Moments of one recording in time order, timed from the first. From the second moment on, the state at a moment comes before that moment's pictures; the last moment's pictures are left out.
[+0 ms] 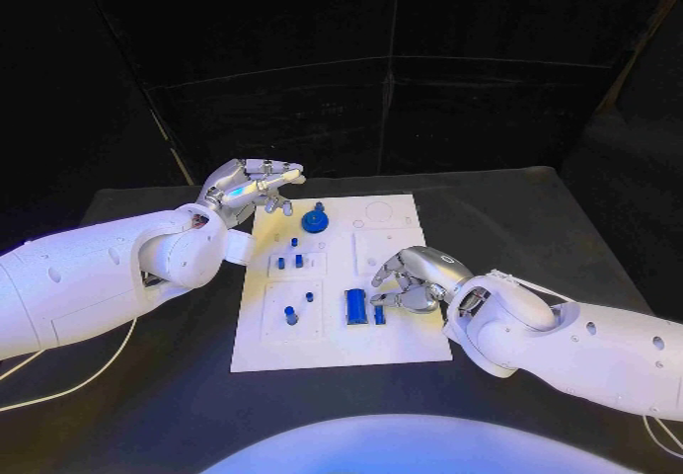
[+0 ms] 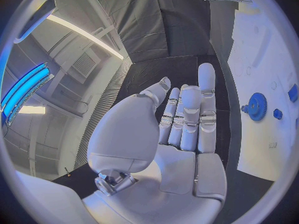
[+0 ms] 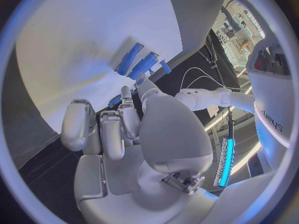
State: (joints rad) left arm 1.20 -0.84 -0.11 1.44 0.00 -0.19 0.44; left_hand 1.33 -0.05 0.31 0.01 0.05 1.01 0.18 0.12 0.07 1.04 0.12 0.21 0.08 1.27 0.03 1.09 0.60 0.16 1.27 0.11 0.50 0.76; right arm 0.92 -0.87 -0.03 1.75 -1.53 -0.49 -0.24; right_hand 1.36 -0.06 0.11 0.10 0.05 1.05 0.11 0.17 0.11 1.40 0.04 1.29 1.31 1.47 -0.03 1.50 1.31 0.08 1.40 0.08 1.35 1.19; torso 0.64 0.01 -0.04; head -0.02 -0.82
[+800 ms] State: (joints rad) left arm 1.20 -0.84 -0.12 1.44 0.00 -0.19 0.44; left_hand 1.33 -0.05 0.31 0.01 0.05 1.01 0.18 0.12 0.07 1.04 0.12 0.21 0.08 1.27 0.03 1.09 0.60 0.16 1.27 0.11 0.50 0.76; right arm 0.92 -0.87 -0.03 1.75 -1.51 -0.42 -0.24; right_hand 1.39 -0.02 0.12 0.08 0.05 1.06 0.11 0.17 0.11 1.41 0.03 1.30 1.31 1.47 -0.04 1.50 1.31 0.08 1.40 0.07 1.35 1.20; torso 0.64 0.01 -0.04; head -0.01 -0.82
